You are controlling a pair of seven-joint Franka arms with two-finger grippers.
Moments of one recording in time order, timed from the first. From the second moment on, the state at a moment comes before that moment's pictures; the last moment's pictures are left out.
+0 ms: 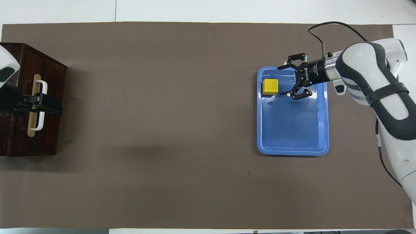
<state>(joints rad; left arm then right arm) 0.02 -0.04 -0.11 -1.68 -0.01 1.56 -0.04 -0.07 0.56 0.04 -1.63 0.84 1.96 1.07</state>
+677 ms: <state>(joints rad) 0.02 -0.04 -0.11 -1.68 -0.01 1.56 -0.04 -0.05 0.59 0.05 -1.62 0.84 1.97 1.04</state>
